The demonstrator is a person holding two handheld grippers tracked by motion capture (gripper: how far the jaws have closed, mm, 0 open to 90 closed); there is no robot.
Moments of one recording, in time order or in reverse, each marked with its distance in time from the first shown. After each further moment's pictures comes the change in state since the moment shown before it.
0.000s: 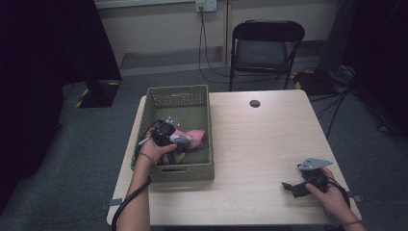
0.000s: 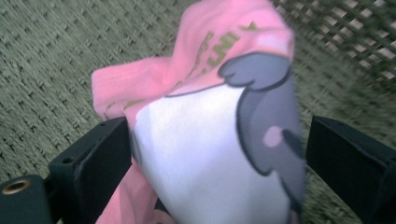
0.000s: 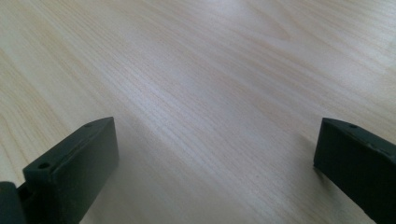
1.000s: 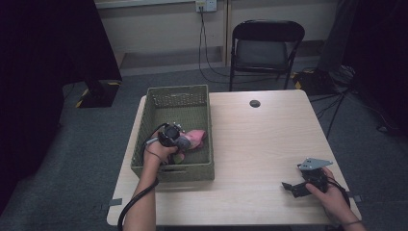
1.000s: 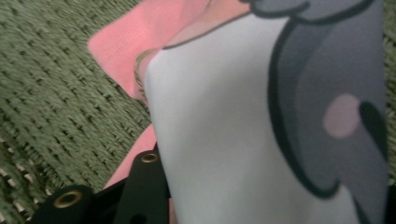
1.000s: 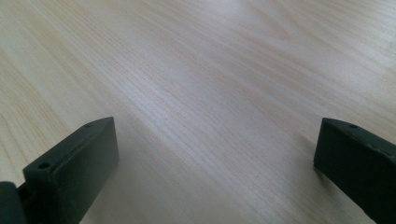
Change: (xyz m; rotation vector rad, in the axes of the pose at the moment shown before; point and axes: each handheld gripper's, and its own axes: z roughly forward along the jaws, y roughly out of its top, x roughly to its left) left arm -0.009 0.004 0.014 0.233 0.125 0.028; right arm 0.000 0.000 0.000 0.000 0.000 0.000
